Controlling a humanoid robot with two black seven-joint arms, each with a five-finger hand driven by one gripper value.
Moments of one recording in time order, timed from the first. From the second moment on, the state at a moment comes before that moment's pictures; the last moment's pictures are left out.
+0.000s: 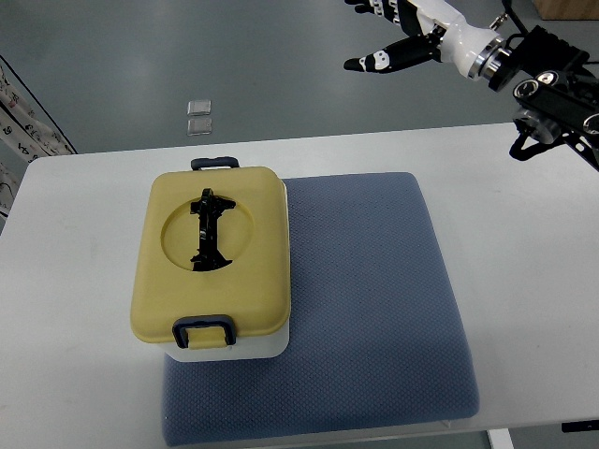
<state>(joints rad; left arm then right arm) 0.01 0.00 -0.04 -0.16 0.03 0.03 0.06 1.31 -0.39 0.14 0.78 -0.69 0.17 0.61</state>
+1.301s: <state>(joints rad) 0.01 0.00 -0.04 -0.16 0.03 0.03 0.06 1.64 -0.16 -0.10 1.07 -1.46 0.35 0.61</state>
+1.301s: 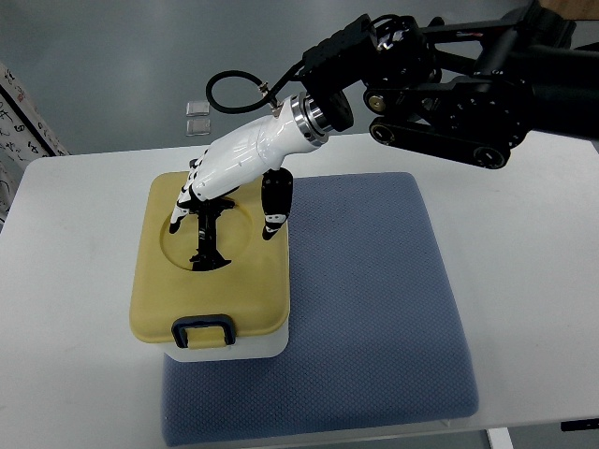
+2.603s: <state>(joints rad) 0.01 0.00 -0.04 -0.16 0.03 0.03 0.06 1.60 -0.12 -0.10 1.04 -1.47 0.24 0.61</state>
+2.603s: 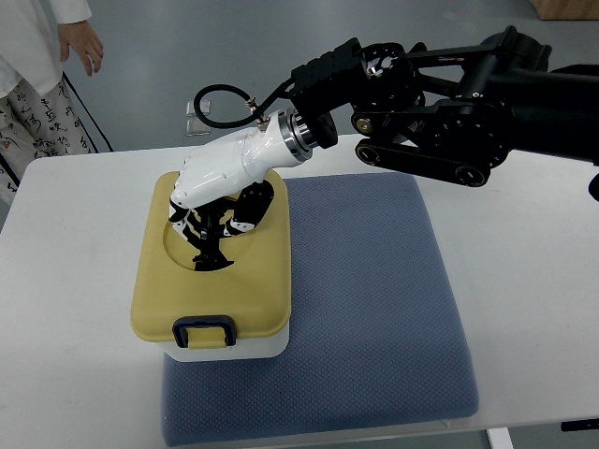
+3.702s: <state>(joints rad) 0.01 0.00 -0.04 -0.16 0.03 0.03 0.06 1.49 -0.47 0.01 0.98 -1.40 0.11 0.61</state>
